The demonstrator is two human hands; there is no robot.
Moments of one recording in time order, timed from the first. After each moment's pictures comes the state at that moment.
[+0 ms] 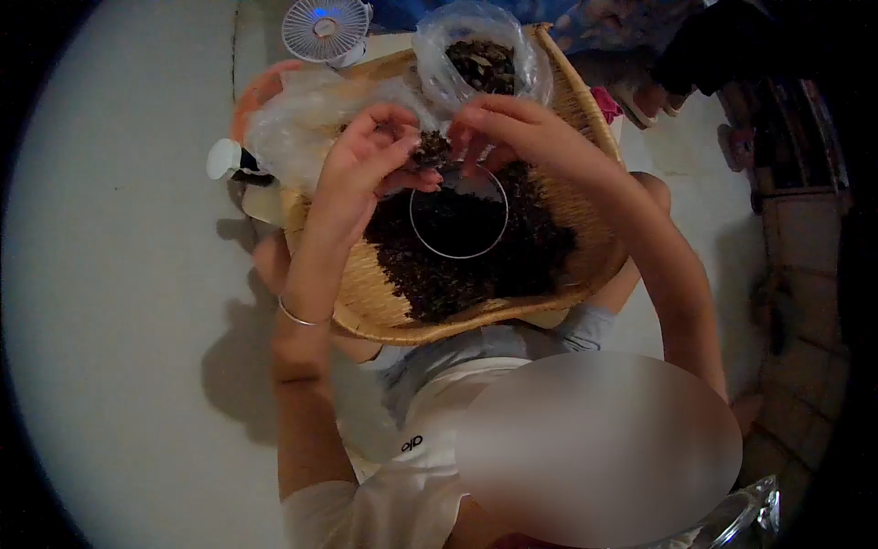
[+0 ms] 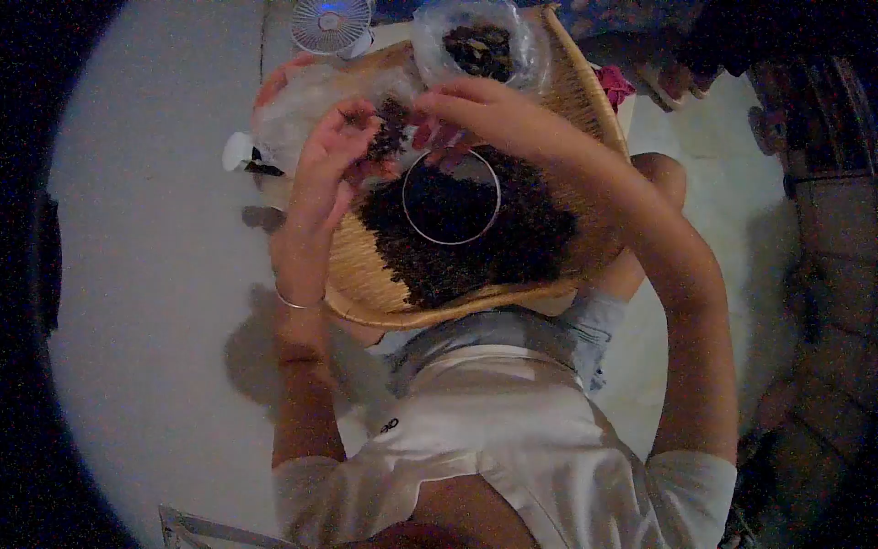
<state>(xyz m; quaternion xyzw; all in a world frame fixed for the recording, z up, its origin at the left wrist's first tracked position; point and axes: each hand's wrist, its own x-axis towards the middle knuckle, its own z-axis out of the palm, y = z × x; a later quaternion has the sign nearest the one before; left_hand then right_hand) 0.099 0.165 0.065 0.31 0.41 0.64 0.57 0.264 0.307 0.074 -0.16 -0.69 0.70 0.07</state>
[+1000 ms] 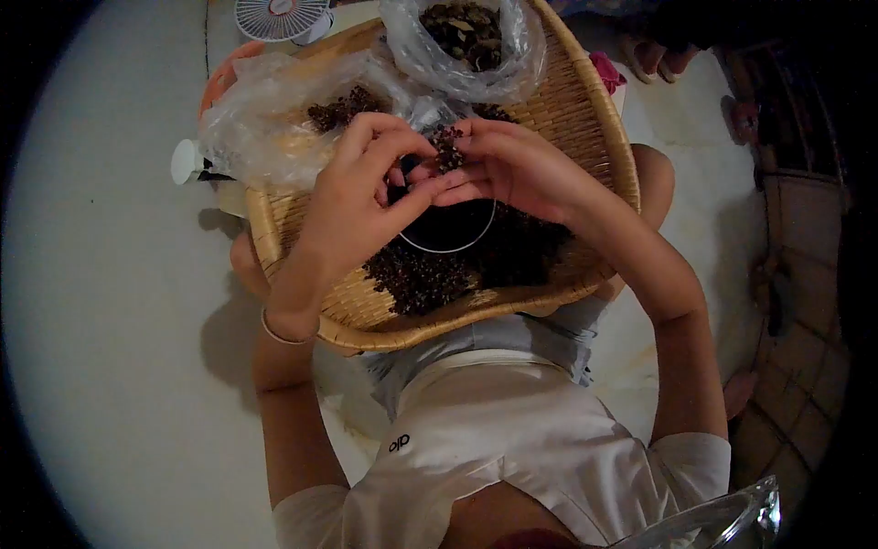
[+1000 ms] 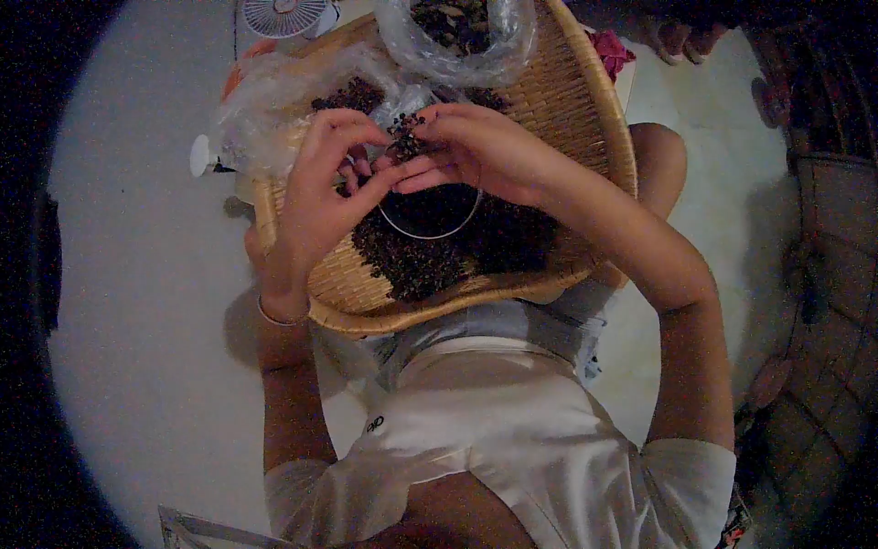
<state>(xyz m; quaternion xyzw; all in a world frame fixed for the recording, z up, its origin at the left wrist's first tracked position) 0.126 0.170 0.055 0.62 0.63 0.40 0.24 0.281 0.293 0.026 -0.19 -0.33 0.92 0.05</state>
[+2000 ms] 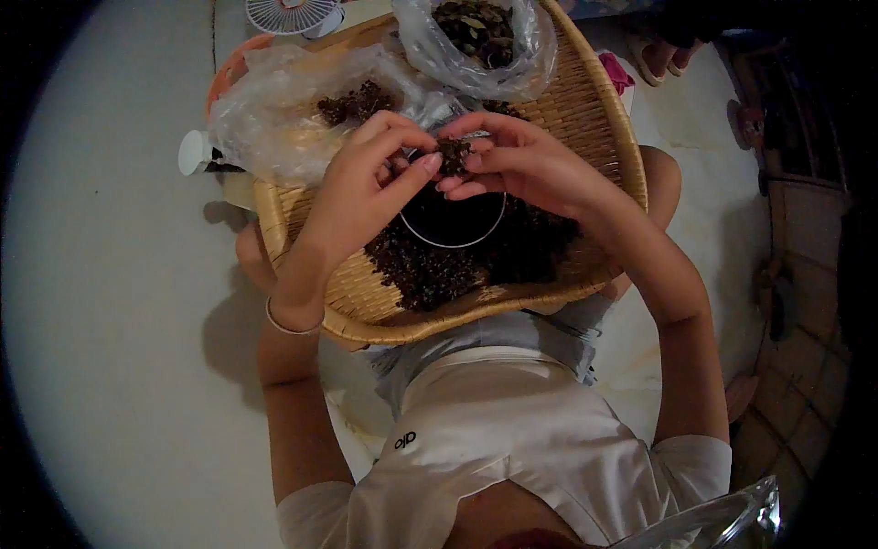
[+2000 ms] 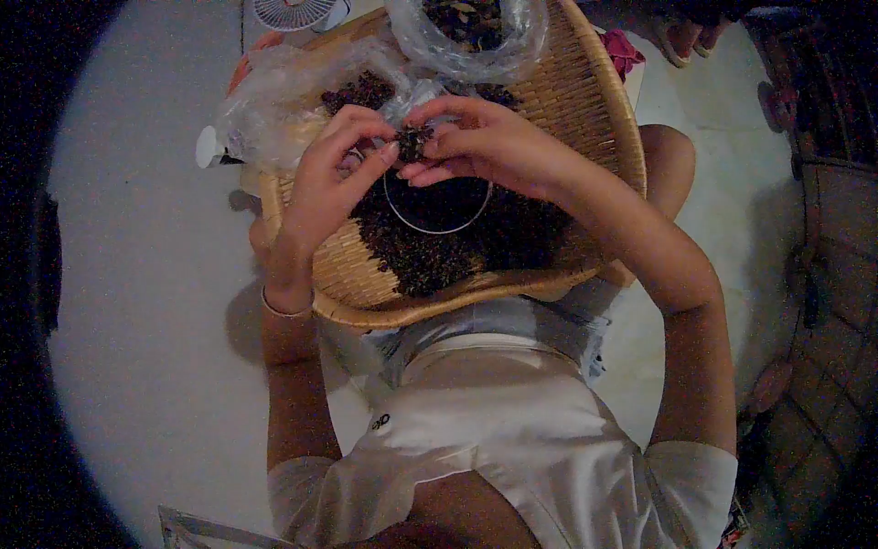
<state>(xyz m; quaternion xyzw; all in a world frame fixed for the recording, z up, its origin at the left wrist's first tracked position) 0.115 0.170 0.044 0.59 0.63 0.41 0.30 0.285 0.293 0.026 -0.14 -0.38 0.91 0.05</state>
